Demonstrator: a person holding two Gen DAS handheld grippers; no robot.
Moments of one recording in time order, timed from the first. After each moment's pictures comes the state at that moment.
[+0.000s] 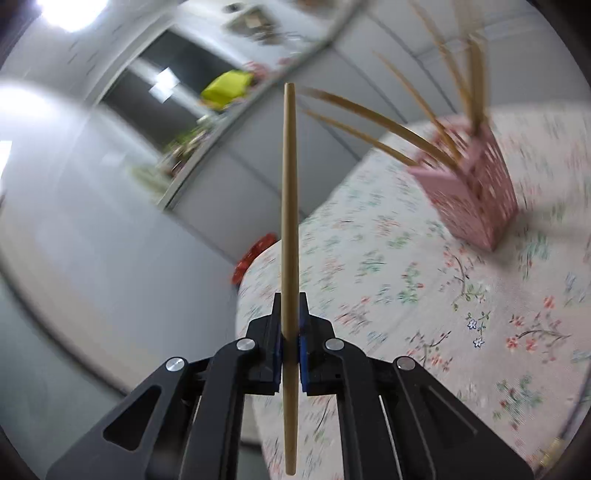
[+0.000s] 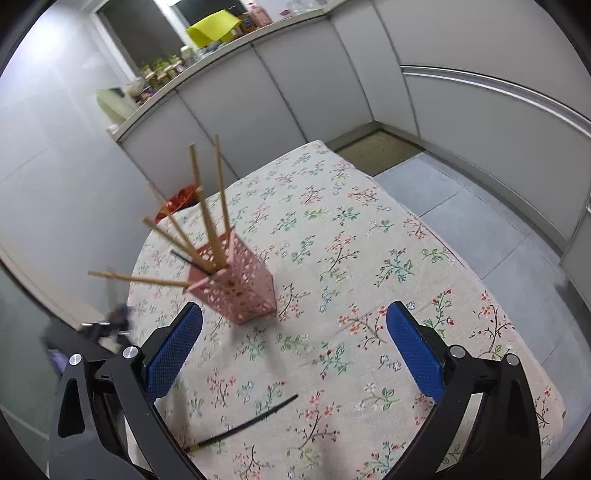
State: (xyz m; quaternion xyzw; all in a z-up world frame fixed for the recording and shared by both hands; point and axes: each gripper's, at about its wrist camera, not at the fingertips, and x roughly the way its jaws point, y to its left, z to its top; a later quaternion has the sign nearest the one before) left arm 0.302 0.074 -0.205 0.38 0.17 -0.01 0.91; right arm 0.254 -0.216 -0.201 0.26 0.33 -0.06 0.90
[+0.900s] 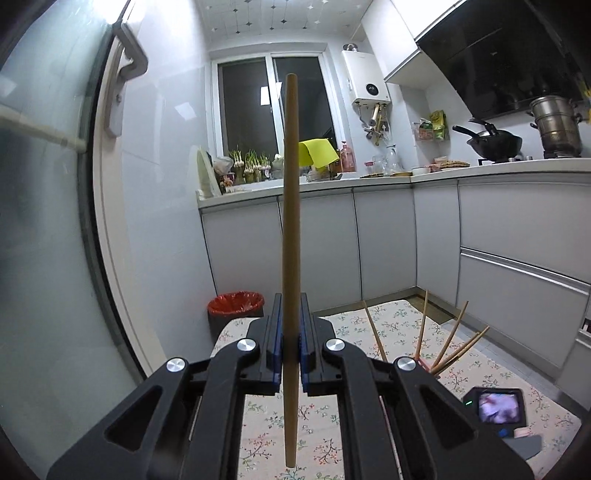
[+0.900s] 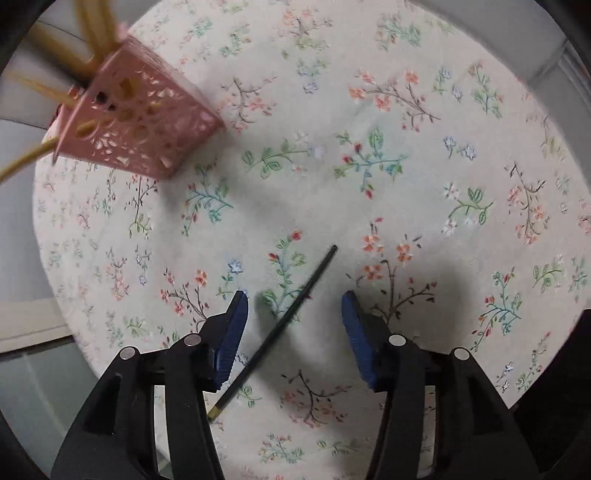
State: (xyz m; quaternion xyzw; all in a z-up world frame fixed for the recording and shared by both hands) left arm 0.223 0.106 -0.045 0.08 0.08 -0.06 0.99; right arm 0.325 -0.125 -0.302 0.33 0.62 -0.20 0.68
